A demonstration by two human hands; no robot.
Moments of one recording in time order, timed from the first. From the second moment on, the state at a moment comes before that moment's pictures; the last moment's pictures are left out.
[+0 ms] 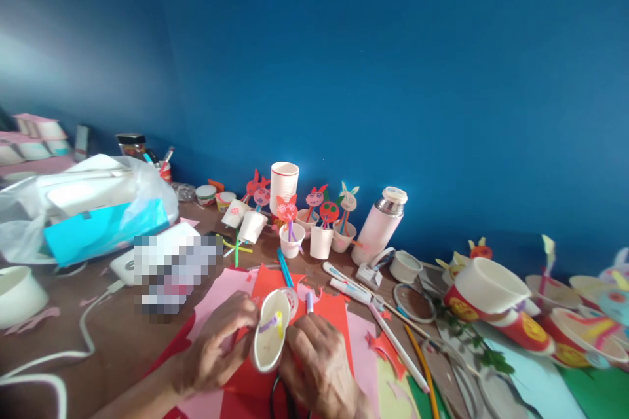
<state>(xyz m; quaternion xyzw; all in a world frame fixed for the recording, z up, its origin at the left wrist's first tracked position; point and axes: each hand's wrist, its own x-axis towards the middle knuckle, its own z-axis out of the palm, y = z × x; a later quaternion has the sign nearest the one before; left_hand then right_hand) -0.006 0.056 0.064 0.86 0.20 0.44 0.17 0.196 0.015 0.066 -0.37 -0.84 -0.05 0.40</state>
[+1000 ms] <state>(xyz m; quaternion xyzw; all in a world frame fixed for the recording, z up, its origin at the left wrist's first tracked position) -0.006 0.071 0.055 0.85 0.31 0.37 0.20 0.198 0.023 0.045 -0.42 -0.84 -0.05 0.33</state>
